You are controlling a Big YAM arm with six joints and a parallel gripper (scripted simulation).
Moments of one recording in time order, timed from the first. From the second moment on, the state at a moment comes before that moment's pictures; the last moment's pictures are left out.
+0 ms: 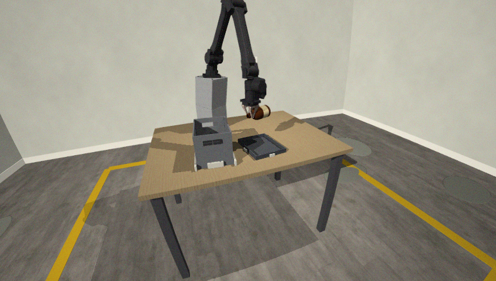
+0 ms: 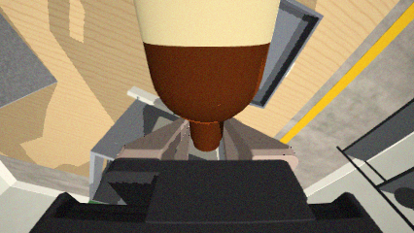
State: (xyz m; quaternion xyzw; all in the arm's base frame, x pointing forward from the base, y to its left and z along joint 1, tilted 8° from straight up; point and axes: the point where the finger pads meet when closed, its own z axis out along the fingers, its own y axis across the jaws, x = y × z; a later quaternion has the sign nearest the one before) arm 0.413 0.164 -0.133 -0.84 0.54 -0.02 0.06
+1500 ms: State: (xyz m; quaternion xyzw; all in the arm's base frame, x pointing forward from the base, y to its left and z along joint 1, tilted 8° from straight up) arm 0.414 0.162 -0.133 -0.84 0.53 -0.03 0.06
